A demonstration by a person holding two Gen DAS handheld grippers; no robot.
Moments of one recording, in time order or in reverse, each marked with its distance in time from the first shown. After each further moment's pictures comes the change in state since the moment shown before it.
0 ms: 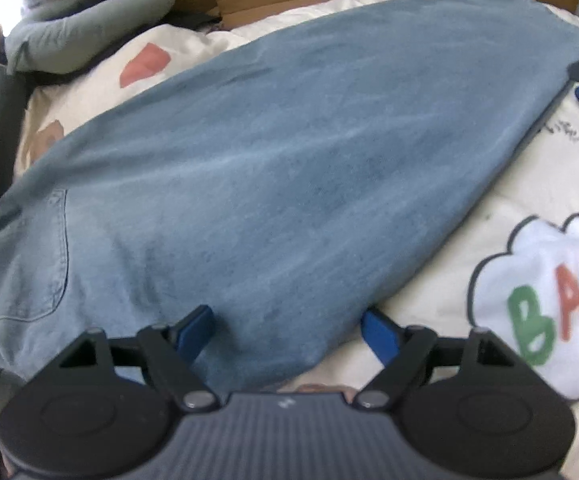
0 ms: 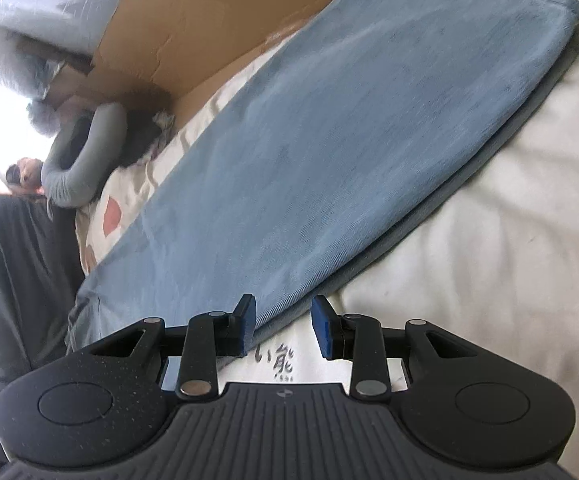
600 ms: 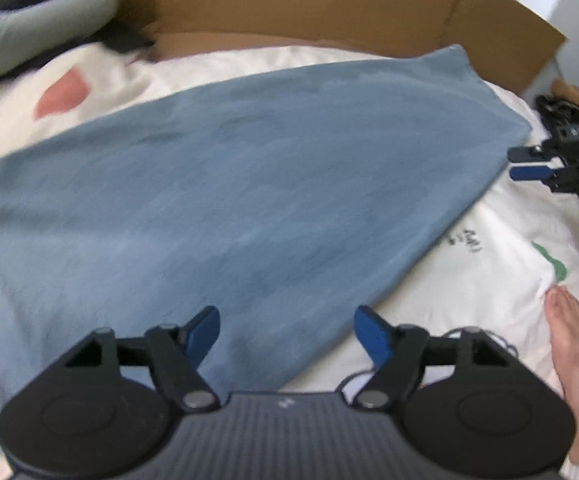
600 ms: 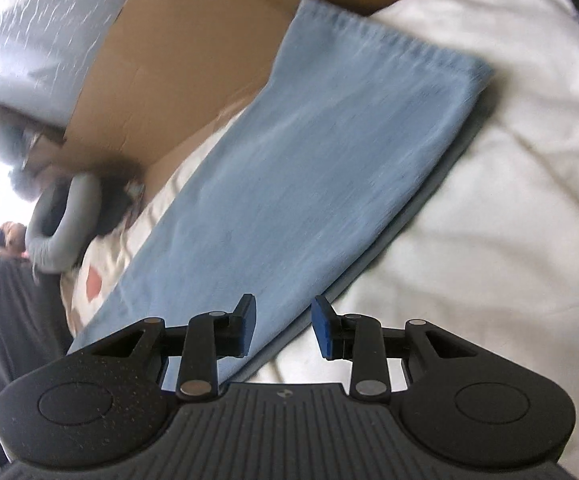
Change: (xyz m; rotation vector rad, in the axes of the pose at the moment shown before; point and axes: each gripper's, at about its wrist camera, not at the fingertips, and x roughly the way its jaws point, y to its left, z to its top) left arm -0.014 0.003 0.062 -0.132 -0.015 -0.346; right arm -0.033 -0.036 0.012 0.101 -0.150 -0.035
